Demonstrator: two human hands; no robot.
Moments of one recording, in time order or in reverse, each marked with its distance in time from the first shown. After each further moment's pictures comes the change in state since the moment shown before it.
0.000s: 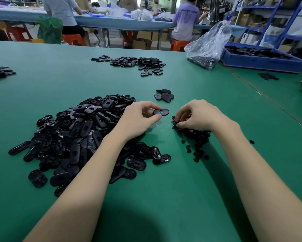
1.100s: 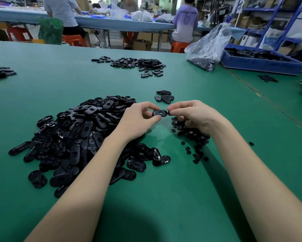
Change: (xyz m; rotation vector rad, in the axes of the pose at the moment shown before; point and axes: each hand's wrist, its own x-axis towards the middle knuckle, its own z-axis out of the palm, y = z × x) left_hand -0.005 0.004 0.000 -0.038 0.005 -0.030; right_hand 0.001 -0.018 0.005 0.911 -0.097 0.200
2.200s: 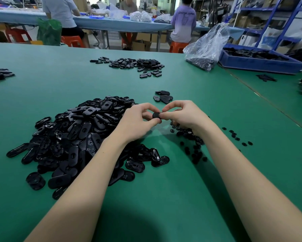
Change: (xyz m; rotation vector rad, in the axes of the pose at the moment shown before) left_hand 0.000 0.000 0.001 0.061 -0.047 0.013; right_hand 0.001 0.001 0.018 -0.182 0.119 -0.077
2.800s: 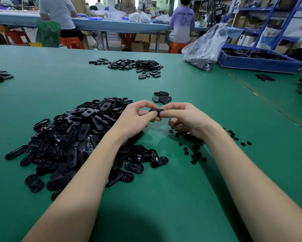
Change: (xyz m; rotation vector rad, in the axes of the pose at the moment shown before) left_hand 0.002 0.006 -0.004 -0.274 -0.050 -0.084; right_hand 0.002 0.008 -0.005 0.345 -0.192 0.009
